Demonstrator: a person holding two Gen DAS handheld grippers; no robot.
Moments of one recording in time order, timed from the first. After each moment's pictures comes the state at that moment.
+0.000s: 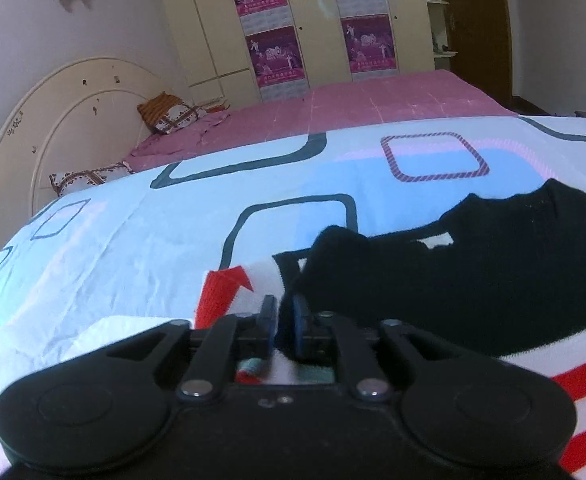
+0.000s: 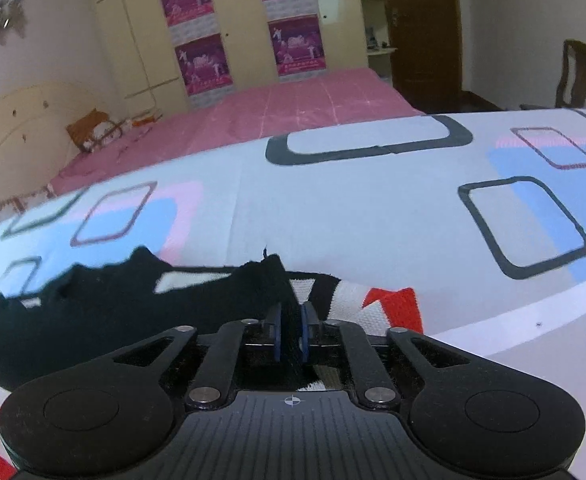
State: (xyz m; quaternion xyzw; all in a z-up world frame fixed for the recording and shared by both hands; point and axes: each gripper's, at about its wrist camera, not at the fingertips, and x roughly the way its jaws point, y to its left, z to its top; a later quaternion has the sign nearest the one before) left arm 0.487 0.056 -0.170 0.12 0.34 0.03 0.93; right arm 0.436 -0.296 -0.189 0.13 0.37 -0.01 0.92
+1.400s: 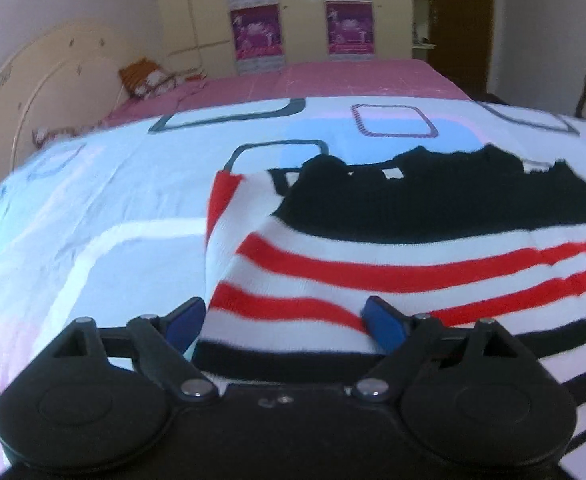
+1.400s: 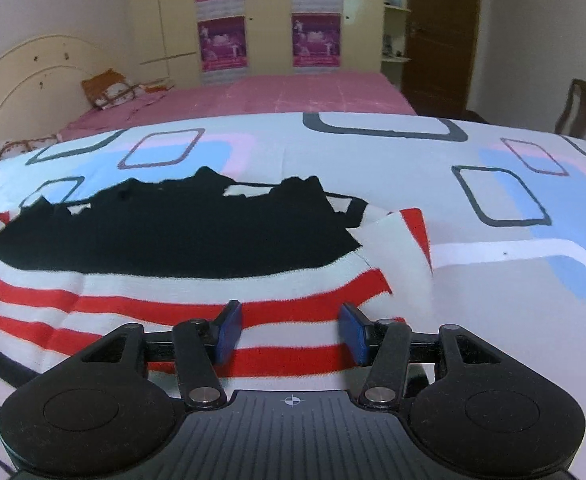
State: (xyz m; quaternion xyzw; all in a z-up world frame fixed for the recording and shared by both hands) left arm 0.408 0.083 -0.163 0.06 0.38 -0.02 0.92; right arm 0.356 -0.231 -0.181 0.05 0.38 -0.01 0.92
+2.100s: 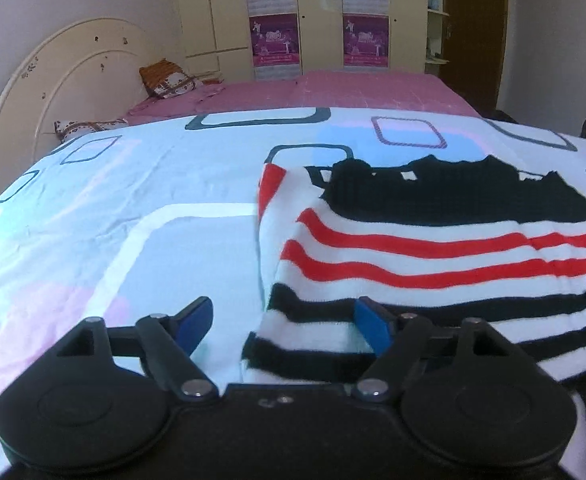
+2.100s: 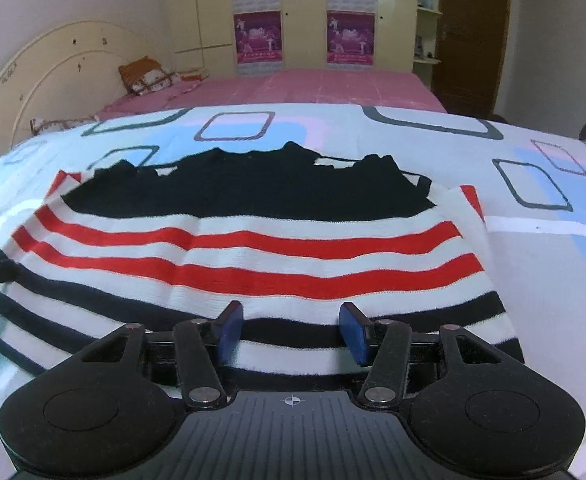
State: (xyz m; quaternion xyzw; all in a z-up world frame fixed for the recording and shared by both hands) left arm 0.365 0.110 -0.145 0.05 0.37 -0.01 0.93; right arm 0.311 -0.174 -0.176 0.03 0.39 0.04 0.92
